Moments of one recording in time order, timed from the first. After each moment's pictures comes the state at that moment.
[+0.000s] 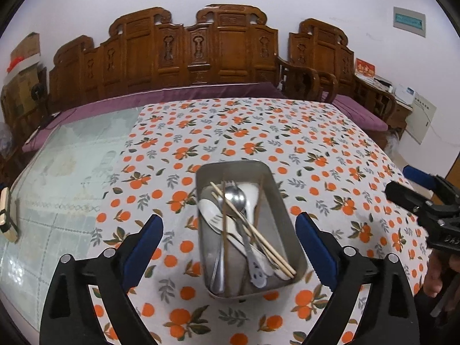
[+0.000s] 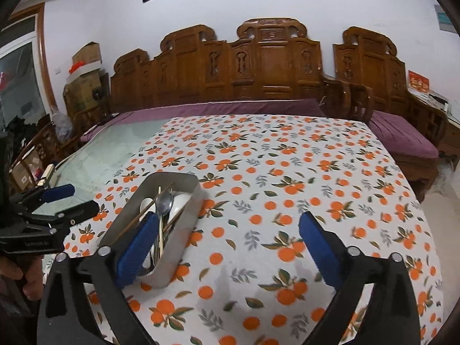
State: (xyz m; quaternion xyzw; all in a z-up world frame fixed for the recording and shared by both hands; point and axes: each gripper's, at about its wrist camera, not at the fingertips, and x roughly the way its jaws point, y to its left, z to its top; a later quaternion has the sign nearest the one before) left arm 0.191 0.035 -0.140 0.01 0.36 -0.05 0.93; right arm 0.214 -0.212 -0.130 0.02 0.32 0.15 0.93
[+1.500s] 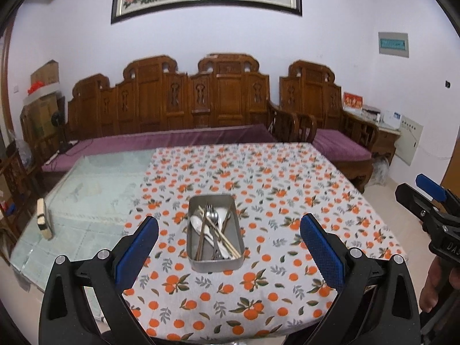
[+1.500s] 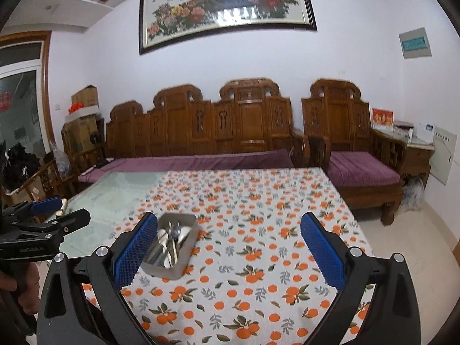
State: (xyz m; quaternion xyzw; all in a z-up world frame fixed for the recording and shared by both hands) left arm 0.038 -0.016 -0.010 0.01 0.26 -0.03 0.96; right arm 0.043 -0.262 0.000 0.03 0.18 0.11 0.98
